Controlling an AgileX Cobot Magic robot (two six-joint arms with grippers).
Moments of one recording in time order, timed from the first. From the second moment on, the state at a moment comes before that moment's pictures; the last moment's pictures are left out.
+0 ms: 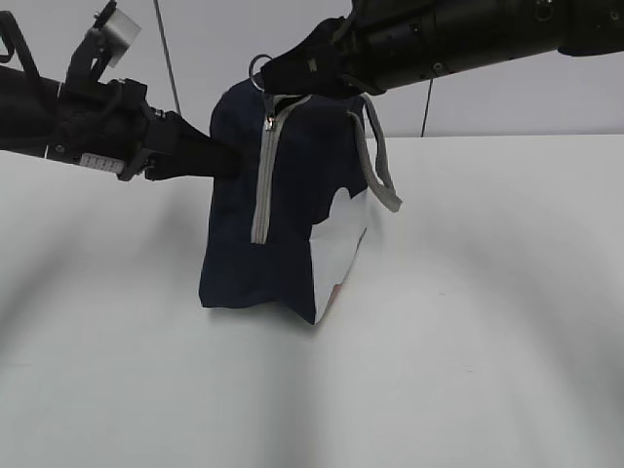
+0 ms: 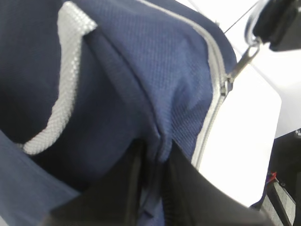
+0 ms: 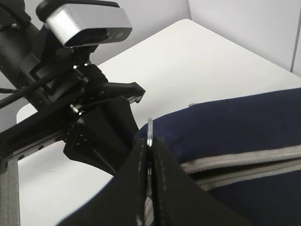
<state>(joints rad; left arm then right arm) -0.17 1.71 -1.10 -1.34 0.92 1.36 0.30 1.75 -1.38 -1.79 -0.75 1.68</state>
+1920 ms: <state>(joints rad) -0.18 1.71 -1.10 -1.19 0.93 1.35 0.28 1.85 -1.49 -1.67 -0.50 1.78</state>
